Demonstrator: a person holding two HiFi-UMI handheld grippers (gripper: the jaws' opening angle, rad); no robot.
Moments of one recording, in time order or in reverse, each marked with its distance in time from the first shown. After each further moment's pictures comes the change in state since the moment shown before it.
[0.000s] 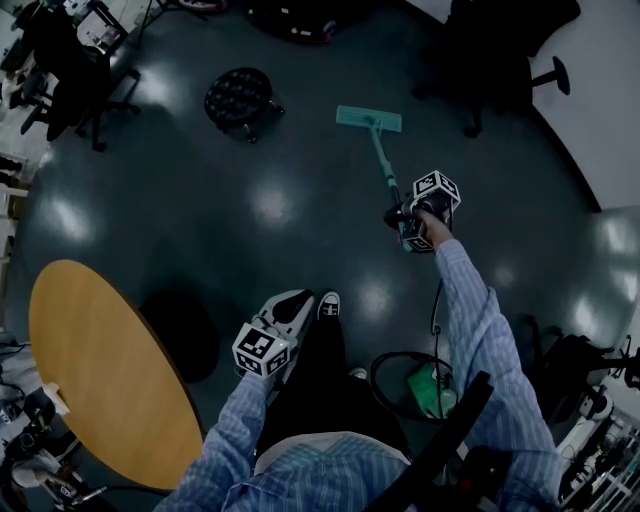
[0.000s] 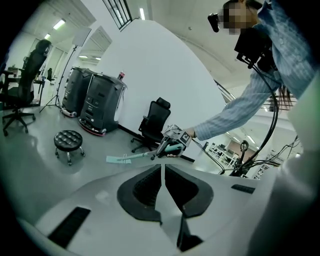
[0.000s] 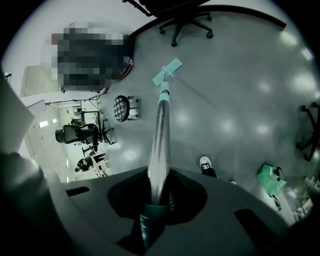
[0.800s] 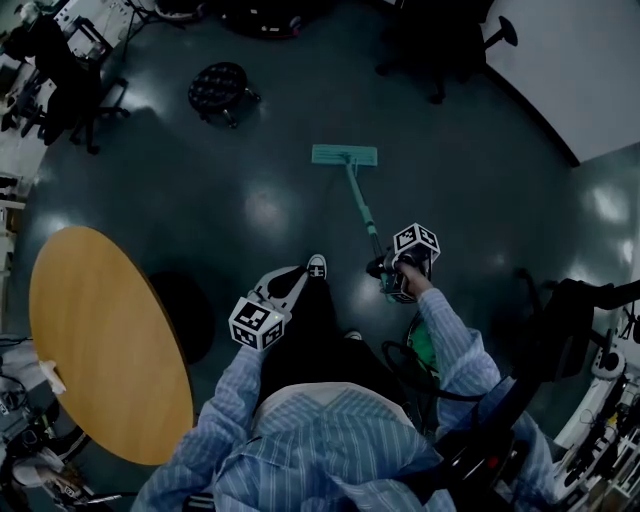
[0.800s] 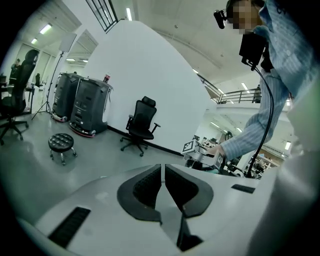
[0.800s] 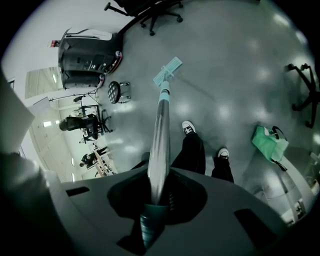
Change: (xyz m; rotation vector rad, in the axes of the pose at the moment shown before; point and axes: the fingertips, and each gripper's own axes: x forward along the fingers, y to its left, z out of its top) left arm -0.068 -0.159 -0.064 0.095 0.019 -0.070; right arm -0.017 -0.190 -0.306 0.050 0.061 0.059
